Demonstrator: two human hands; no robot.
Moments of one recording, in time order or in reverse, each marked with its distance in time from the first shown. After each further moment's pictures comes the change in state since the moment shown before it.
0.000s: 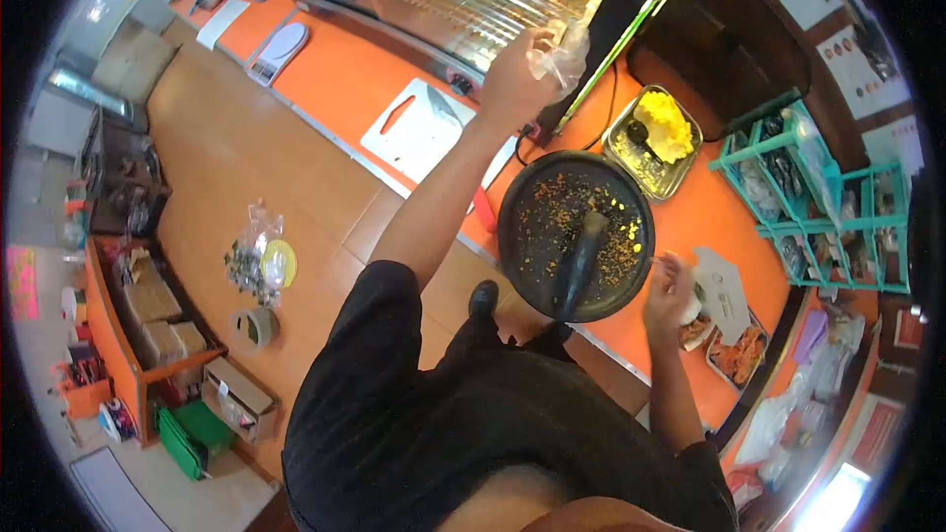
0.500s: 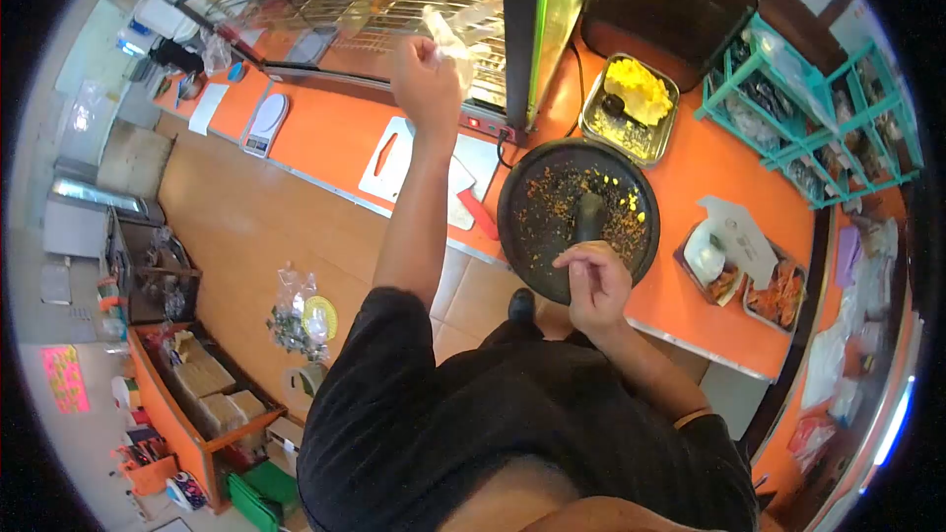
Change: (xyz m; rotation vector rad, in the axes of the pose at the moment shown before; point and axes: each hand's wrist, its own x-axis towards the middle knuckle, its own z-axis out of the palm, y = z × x) left_hand 0.018 0.018 -0.026 0.162 0.411 0.056; right_hand -0.026 -0.128 0.059 0.553 -0.061 -0.227
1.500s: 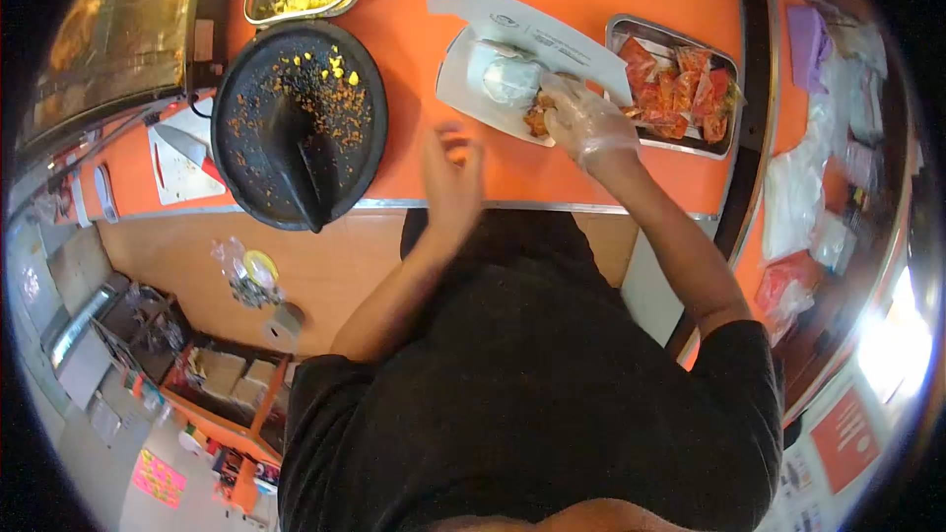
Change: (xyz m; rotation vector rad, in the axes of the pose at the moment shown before) left_hand -0.445 0.243 0.104 -0.249 -0.931 -0.808; right_hand -0.114 0.137 -0.395 -1.026 -0.483 0.646
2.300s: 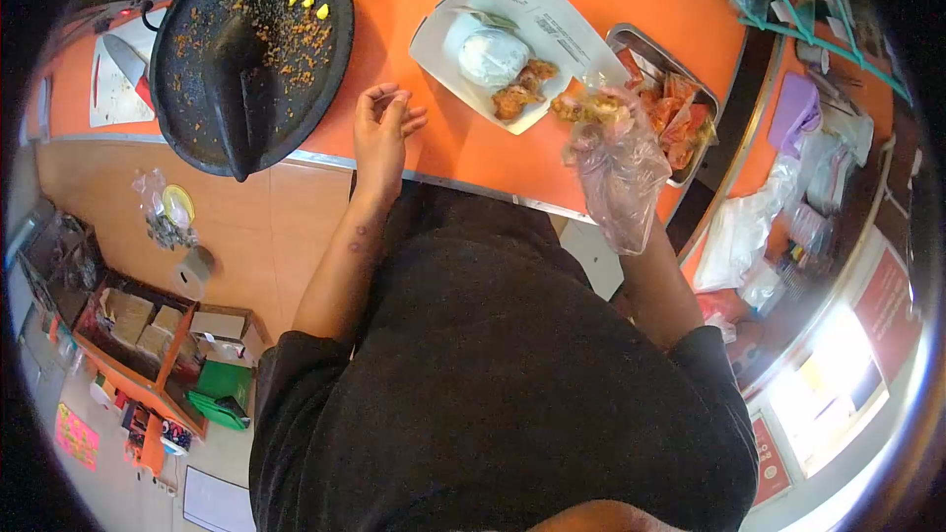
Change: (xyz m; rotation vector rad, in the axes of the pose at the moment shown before) left_hand 0.013 -0.049 -0.006 -0.571 0.209 -0.395; right_hand -0.030 -0.019 -0.066 1.873 -0.012 0.304
